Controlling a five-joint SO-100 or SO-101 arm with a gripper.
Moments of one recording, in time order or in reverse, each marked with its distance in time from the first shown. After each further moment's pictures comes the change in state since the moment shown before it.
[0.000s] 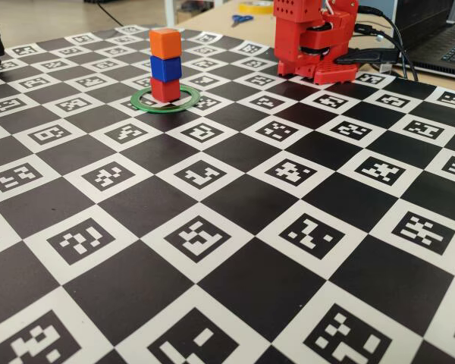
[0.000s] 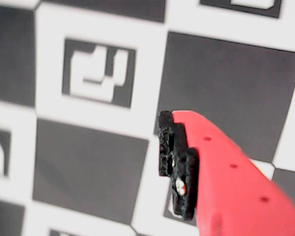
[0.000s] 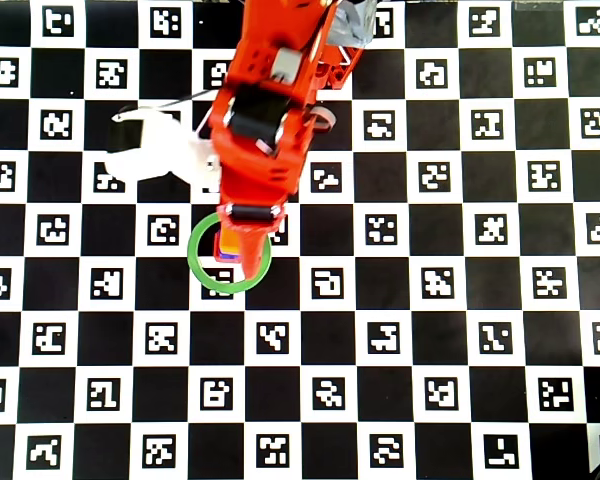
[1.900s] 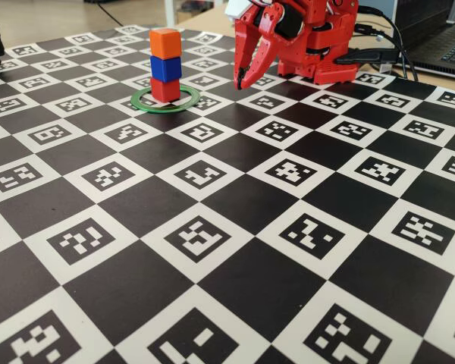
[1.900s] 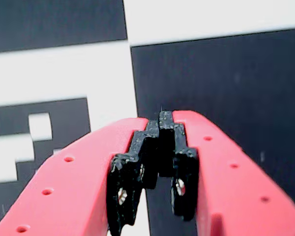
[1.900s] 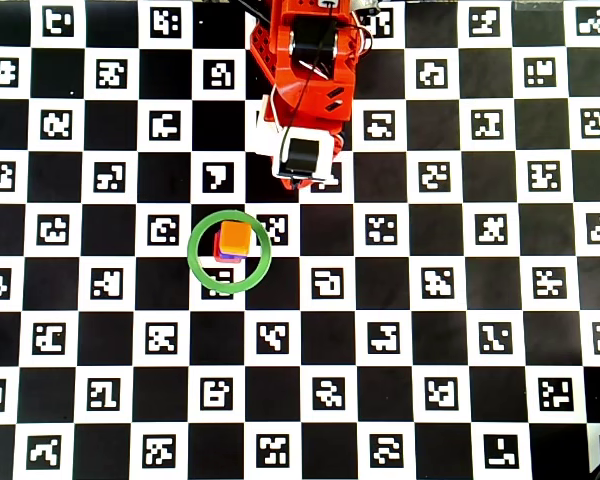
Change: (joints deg) arm -6.3 70.9 82.6 -18.2 -69.3
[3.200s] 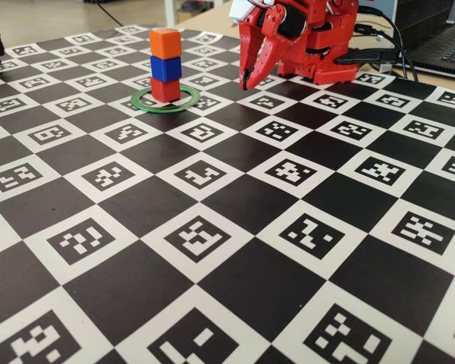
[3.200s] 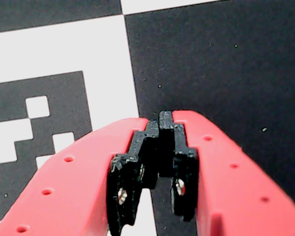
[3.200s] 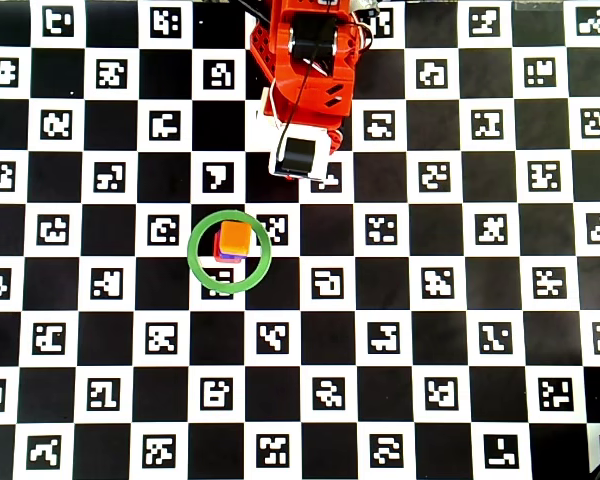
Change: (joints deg) arm 0.4 1.9 0.0 1.9 2.7
